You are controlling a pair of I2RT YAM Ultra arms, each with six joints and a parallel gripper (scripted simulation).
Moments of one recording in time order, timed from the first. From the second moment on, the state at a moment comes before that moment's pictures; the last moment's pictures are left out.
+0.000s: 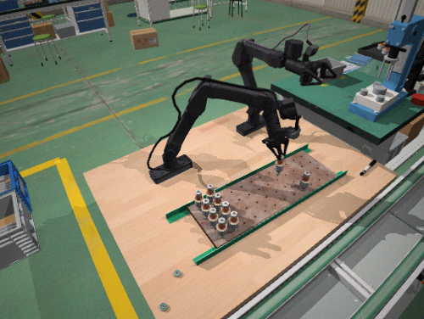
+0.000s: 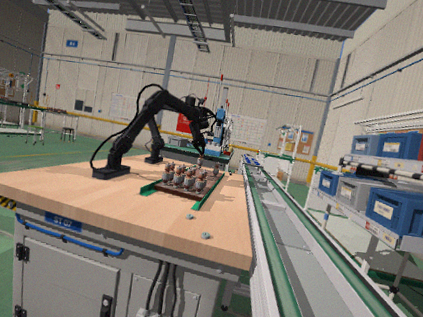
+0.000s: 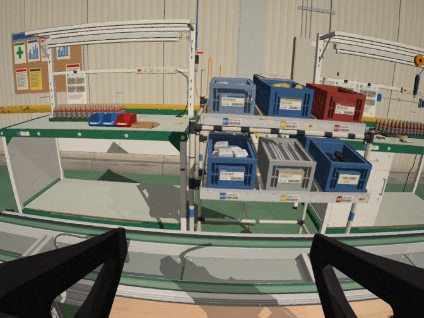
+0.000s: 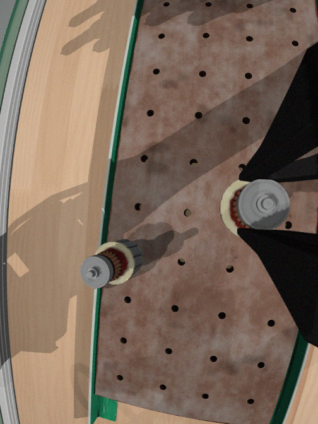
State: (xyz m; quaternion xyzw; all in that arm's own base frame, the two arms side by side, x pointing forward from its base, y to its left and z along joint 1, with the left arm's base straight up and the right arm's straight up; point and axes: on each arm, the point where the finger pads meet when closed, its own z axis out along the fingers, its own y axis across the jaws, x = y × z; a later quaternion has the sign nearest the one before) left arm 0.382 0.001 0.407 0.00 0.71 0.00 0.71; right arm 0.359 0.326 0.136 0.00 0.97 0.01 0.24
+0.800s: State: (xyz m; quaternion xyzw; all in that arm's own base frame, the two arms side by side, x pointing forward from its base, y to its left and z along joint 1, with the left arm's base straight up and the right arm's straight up) left arm 0.382 0.001 0.407 0.00 0.71 0.00 0.71; right arm 0.375 0.173 0.145 -0.06 0.97 0.01 0.22
